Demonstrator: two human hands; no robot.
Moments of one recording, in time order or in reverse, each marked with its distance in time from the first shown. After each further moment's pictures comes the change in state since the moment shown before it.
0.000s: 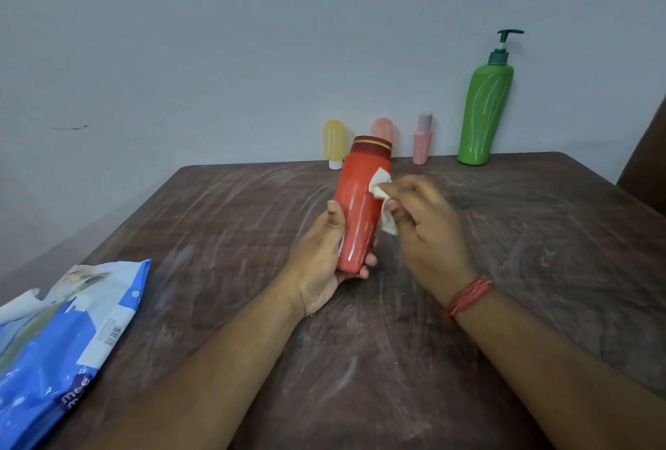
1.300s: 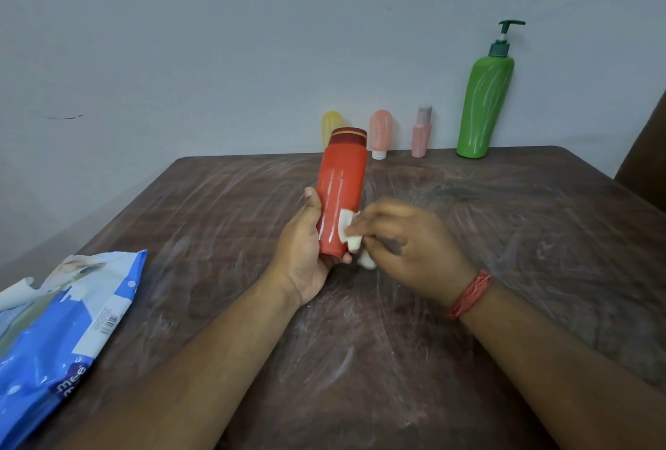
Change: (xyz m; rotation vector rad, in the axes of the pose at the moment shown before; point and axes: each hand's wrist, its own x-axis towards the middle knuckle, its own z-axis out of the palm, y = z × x) left_hand 0.001 0.002 -0.003 -0.122 0.199 0.012; right_hand -0.010 -0.005 -0.006 0.015 -0.297 -0.255
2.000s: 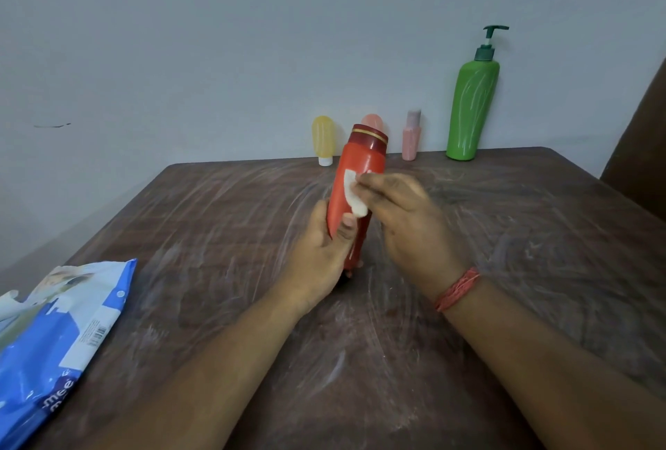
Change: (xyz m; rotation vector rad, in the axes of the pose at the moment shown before) left_hand -0.011 -0.008 0.010 0.628 -0.068 0.314; right_hand 0.008 0.010 0.002 -0.374 0.205 0.016
